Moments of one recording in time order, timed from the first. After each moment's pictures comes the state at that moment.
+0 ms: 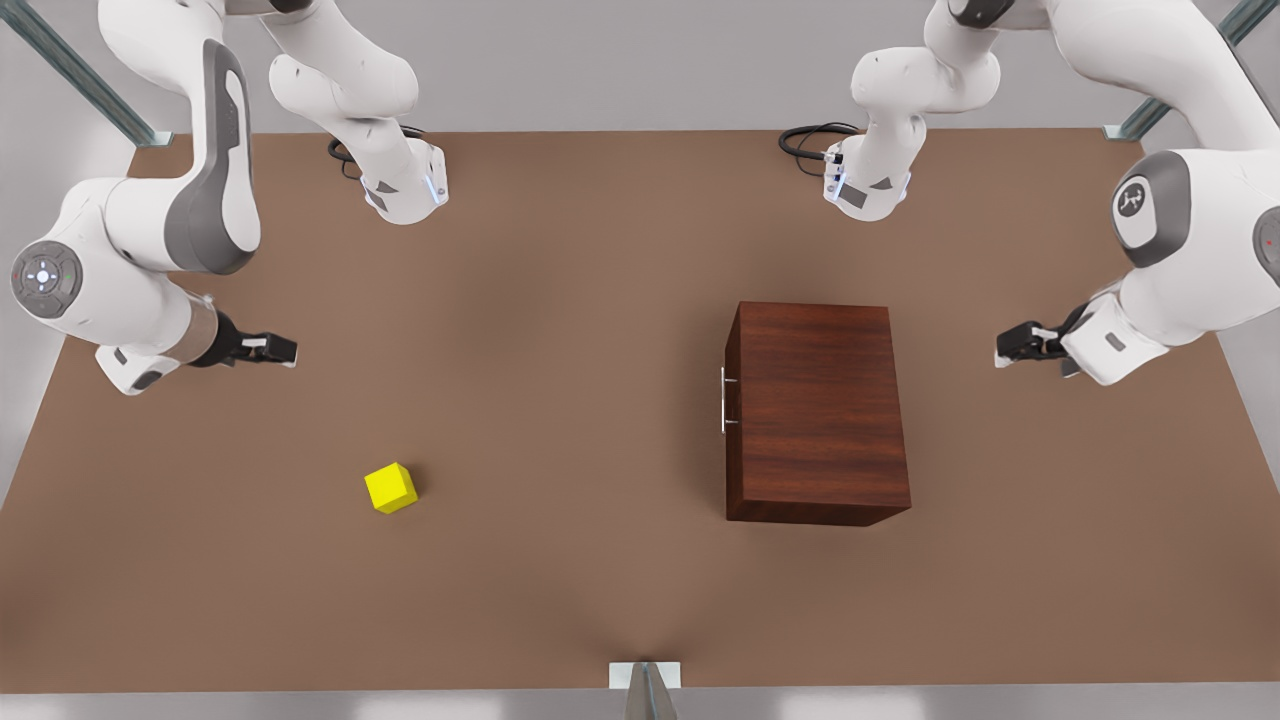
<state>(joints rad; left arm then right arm) -0.01 0.19 0.03 -1.43 -0.08 1.56 0.15 -0.04 0.11 0.02 -1.69 0.03 1.64 0.00</state>
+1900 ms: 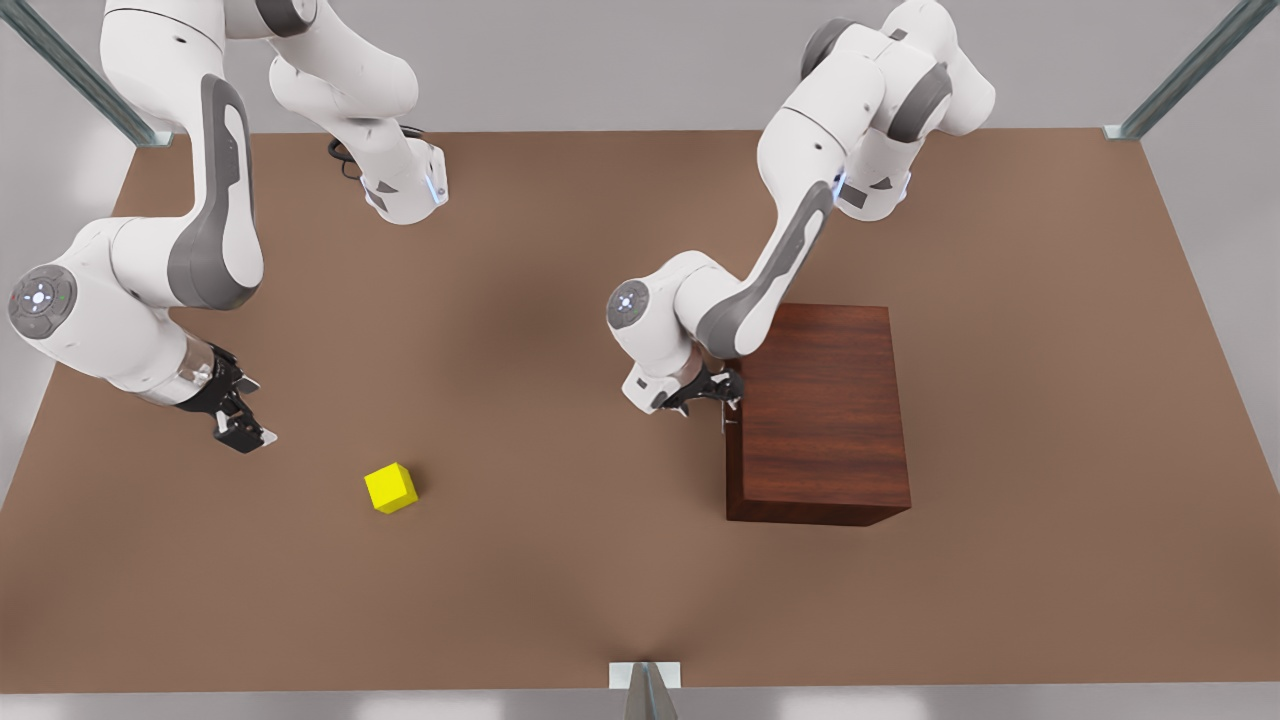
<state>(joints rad) -0.78 0.71 0.03 -1.36 0.42 1.85 -0.87 -0.05 0.20 0.02 -1.63 0.08 1.86 1.01</state>
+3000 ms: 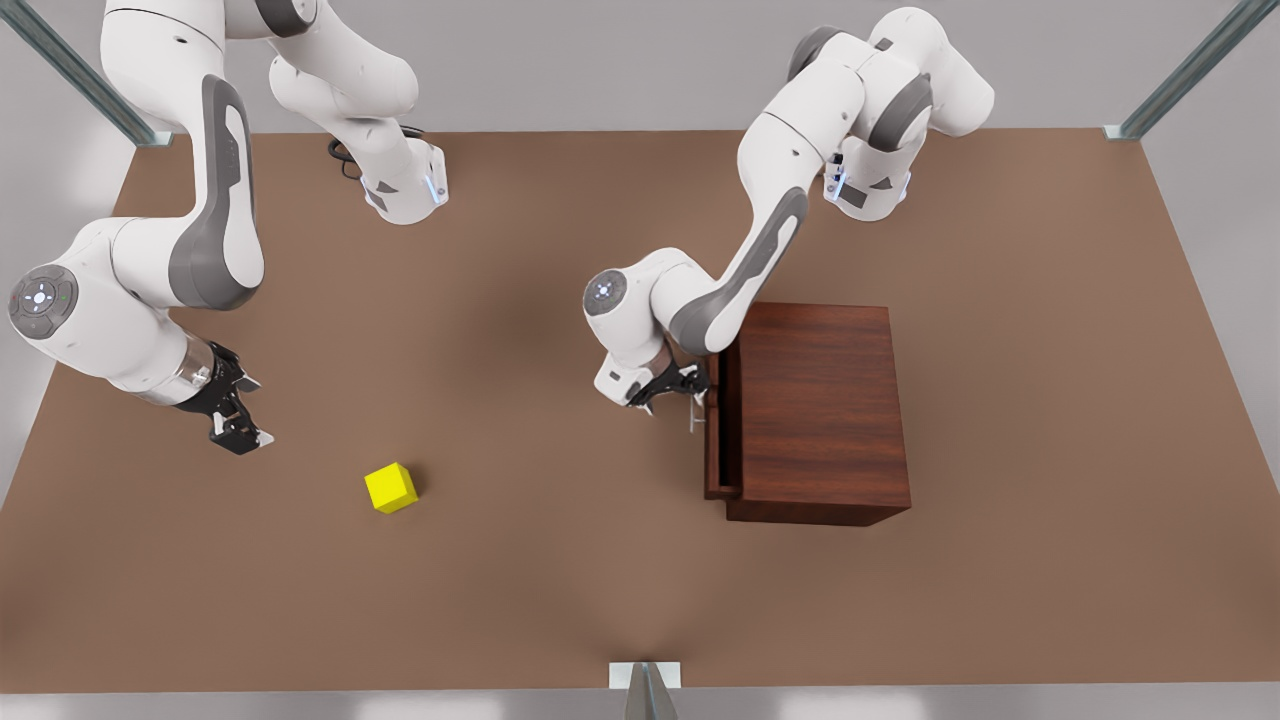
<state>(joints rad) -0.82 0.77 0.01 -1.30 0.38 1.92 -1.03 -0.05 0.20 0.02 -1.63 0.06 1.86 1.07</state>
